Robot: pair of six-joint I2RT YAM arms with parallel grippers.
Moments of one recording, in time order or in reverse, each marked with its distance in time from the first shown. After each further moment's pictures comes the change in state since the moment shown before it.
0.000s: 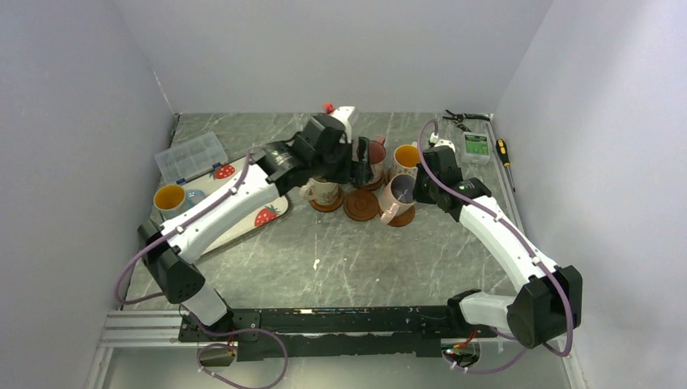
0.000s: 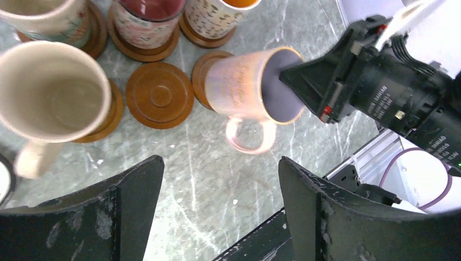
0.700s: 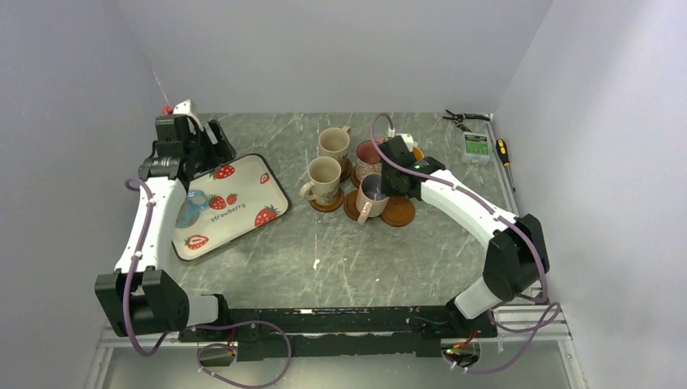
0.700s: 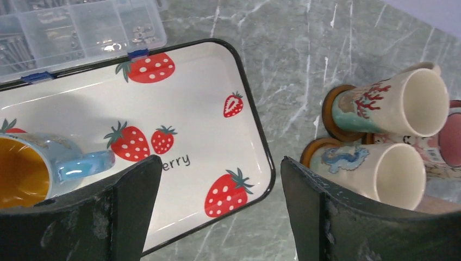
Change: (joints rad) left arm 0.953 -0.307 -0.442 0.142 0.190 0.233; right arm 0.192 0.301 0.232 -0.095 0.108 0.057
